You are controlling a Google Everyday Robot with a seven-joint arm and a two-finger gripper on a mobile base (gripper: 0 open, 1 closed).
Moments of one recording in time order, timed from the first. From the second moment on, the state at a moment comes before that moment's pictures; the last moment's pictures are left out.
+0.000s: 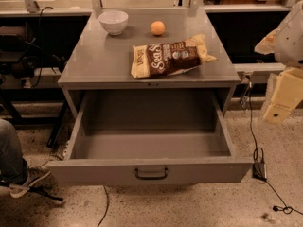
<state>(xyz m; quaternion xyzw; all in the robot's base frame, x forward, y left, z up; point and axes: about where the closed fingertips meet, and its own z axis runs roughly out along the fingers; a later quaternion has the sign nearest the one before) 0.438 -0.217 0.976 -0.60 0.78 -0.03 0.16</state>
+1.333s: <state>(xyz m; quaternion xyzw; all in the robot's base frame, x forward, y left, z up) 0.403 -0.217 0.836 -0.47 0.87 0.08 0.11</state>
